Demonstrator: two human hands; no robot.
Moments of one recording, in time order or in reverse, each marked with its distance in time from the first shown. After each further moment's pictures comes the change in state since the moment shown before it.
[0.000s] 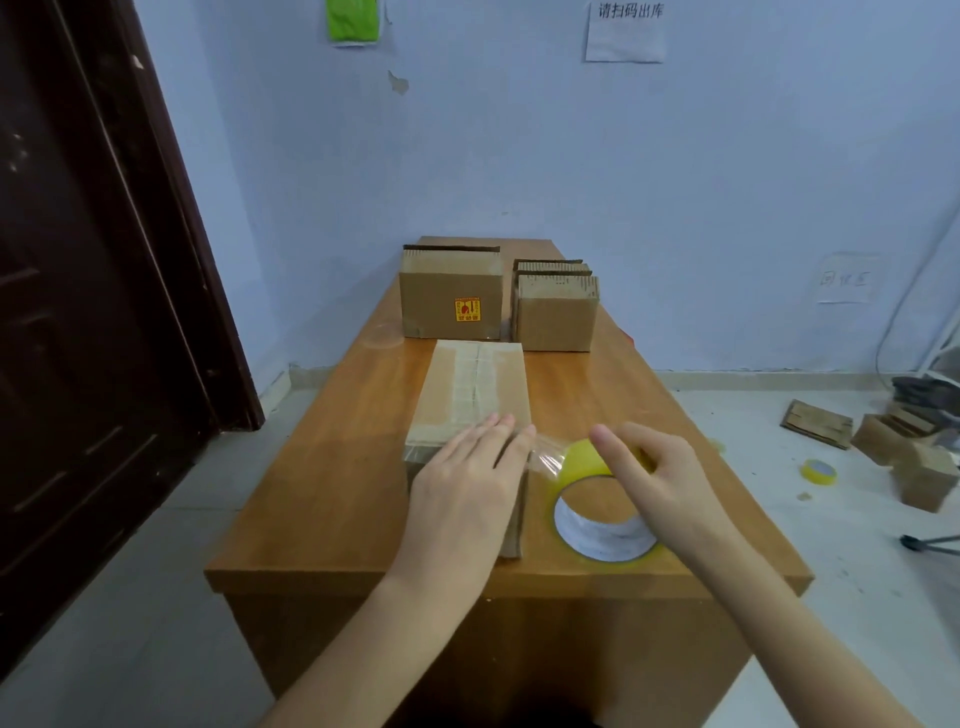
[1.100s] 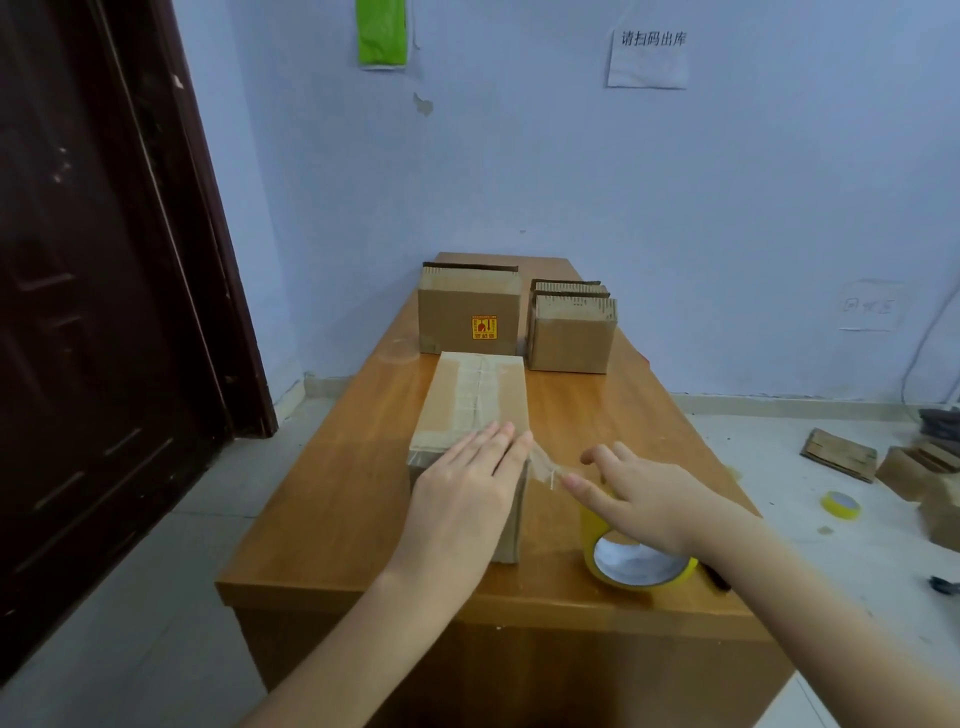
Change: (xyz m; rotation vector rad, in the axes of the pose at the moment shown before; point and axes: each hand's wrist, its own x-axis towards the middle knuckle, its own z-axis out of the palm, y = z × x) left_hand 0.011 -0.017 0.000 0.002 -0.118 -0.028; right_hand 0.041 0.006 0.004 -0.909 -0.622 0.121
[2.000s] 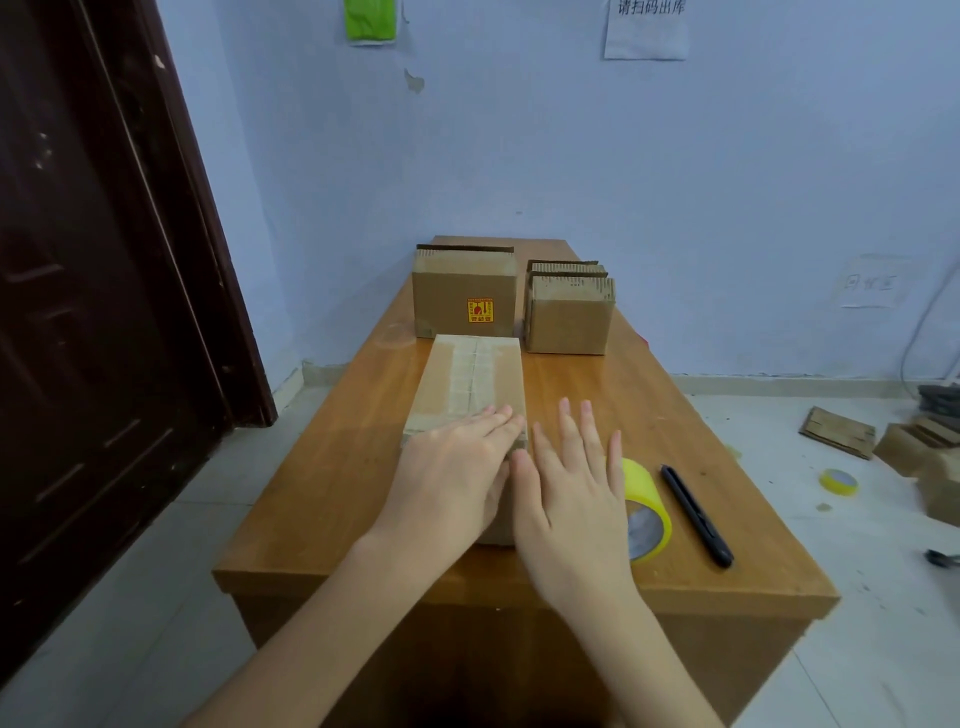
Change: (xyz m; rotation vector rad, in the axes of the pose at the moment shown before) left_hand 0.009 -0.006 -0.019 -0.105 -0.023 -0.006; right_hand -0.019 -0.095 0.037 0.365 0.640 0.152
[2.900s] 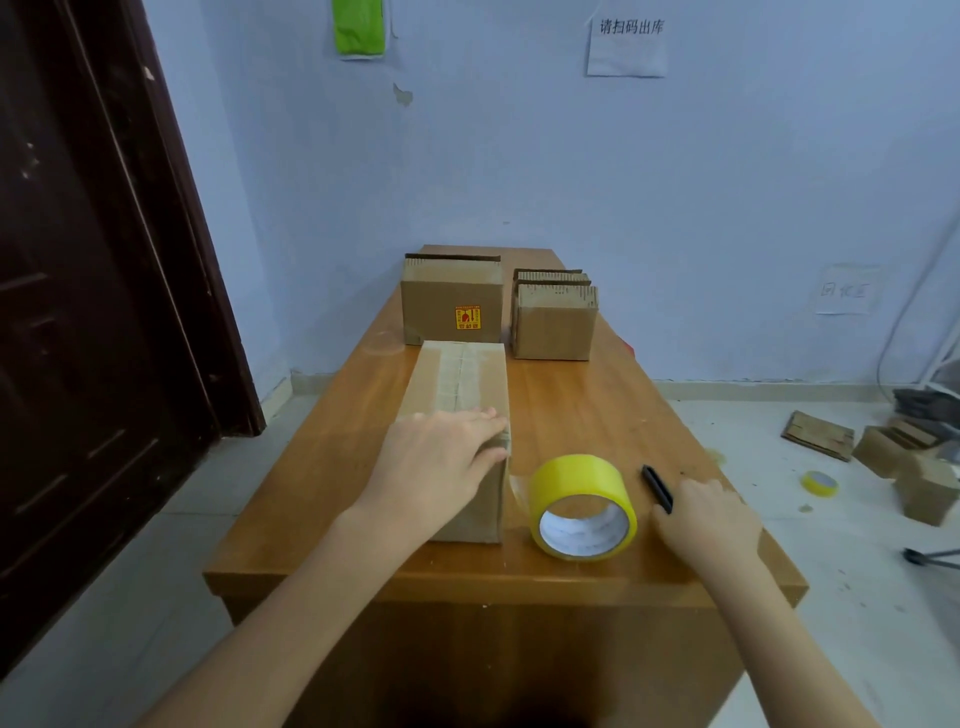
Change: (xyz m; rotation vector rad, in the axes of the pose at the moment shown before) left_hand 0.011 -0.002 -0.014 0.070 -0.114 -0.004; right_hand 0.028 0.145 -0.027 -0.618 -0.346 0.454
